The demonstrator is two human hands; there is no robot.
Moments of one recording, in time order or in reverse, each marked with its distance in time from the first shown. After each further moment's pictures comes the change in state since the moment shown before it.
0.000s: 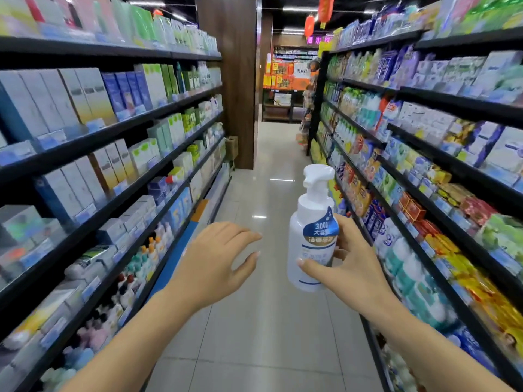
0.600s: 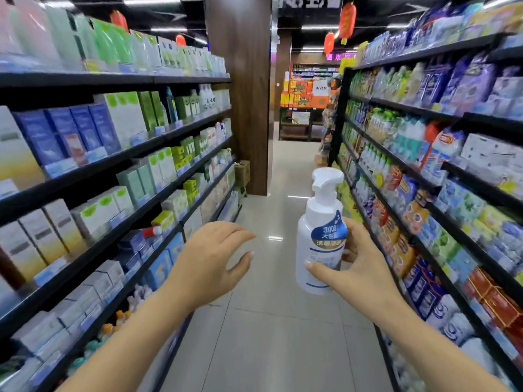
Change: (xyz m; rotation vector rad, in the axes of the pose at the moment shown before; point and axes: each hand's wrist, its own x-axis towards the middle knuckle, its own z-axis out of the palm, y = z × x) left_hand 0.264 -0.230 0.158 0.120 0.012 -0.064; right_hand 0.377 0.130 -0.012 0.050 -0.020 -0.064
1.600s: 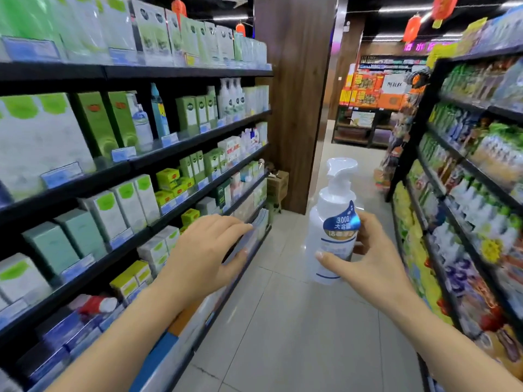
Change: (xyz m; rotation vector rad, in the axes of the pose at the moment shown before) left_hand 0.318 -0.312 0.246 0.244 -0.011 -0.154; right_hand 0.537 0.213 0.047 0.014 -0.150 -0.092
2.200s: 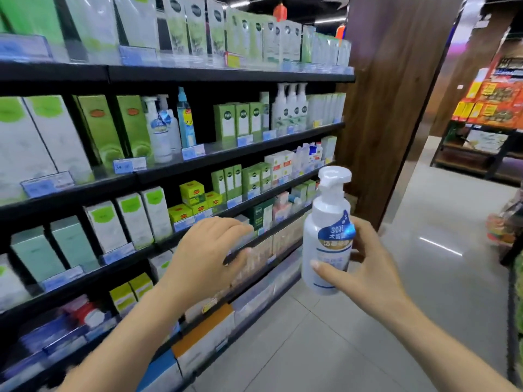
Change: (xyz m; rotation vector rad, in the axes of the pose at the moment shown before) left_hand 0.139 -0.076 0.128 0.248 0.029 -0.331; right_hand 0.265 0.123 0.027 0.134 -0.331 -0.215
